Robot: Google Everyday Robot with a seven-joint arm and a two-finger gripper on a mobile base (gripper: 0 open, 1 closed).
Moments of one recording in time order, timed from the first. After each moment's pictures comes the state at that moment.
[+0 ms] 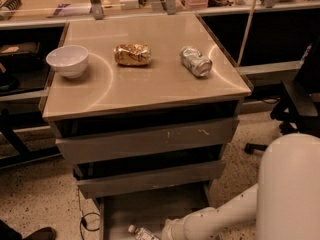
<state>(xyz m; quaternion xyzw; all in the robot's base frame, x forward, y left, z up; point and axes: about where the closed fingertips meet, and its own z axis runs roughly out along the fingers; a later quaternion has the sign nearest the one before) 0.347 0.019 0.325 -0.42 0.85 0.28 0.15</state>
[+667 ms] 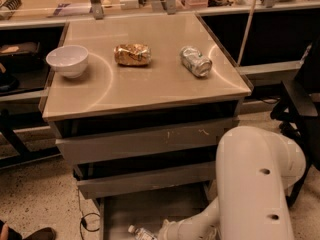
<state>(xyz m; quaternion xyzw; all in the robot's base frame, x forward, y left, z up) 0.366 0.027 0.272 -0.40 0.86 0.26 0.18</state>
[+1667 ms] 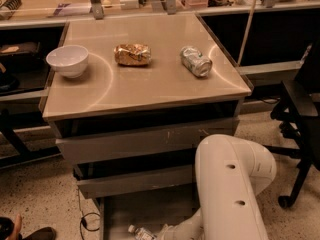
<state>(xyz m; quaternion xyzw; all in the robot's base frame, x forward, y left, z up) 0.370 0.033 0.197 -0.38 0.88 0.25 0.16</state>
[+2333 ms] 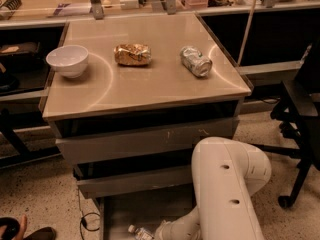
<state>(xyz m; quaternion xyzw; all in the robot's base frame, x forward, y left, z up) 0.390 0.038 0.178 -0.38 0.88 0.24 0.17</state>
